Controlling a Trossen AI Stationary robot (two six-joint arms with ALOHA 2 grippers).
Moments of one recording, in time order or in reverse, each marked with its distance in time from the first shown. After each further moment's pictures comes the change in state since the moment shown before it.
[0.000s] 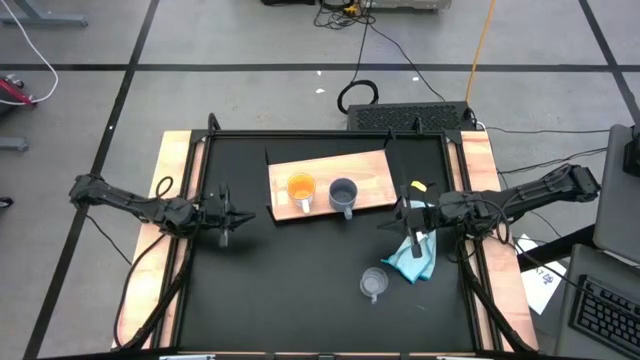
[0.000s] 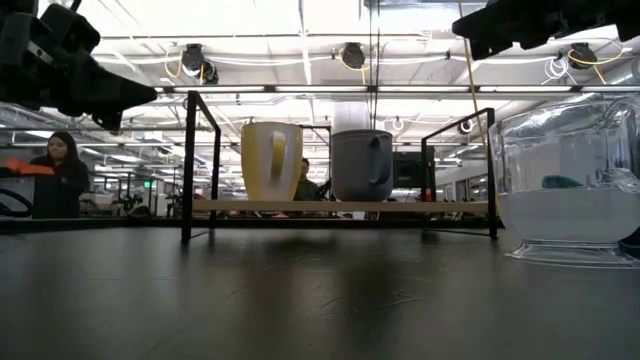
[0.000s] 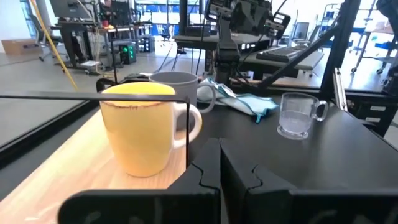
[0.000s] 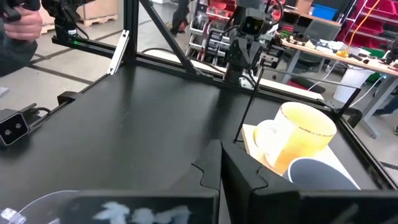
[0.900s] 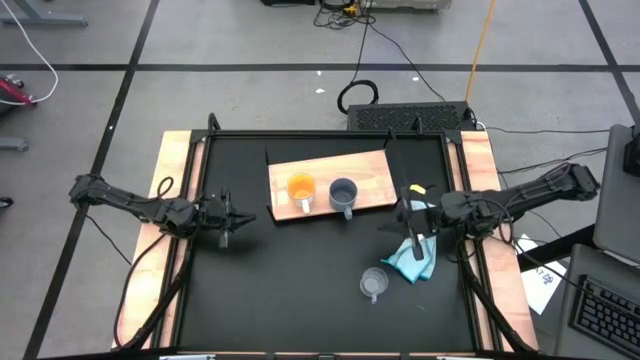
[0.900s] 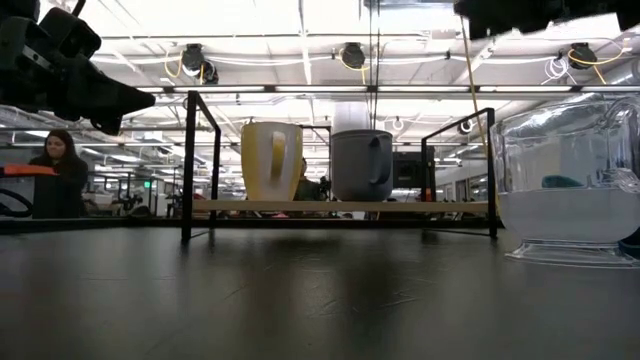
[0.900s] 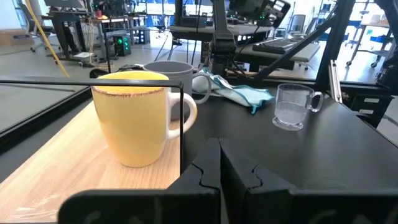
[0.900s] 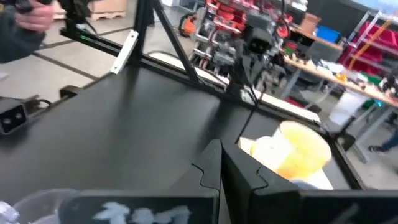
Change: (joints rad) left arm 0.000 0.000 0.000 -0.036 0.021 -0.021; right arm 0.025 0.000 0.033 -0.008 -0.009 -0.112
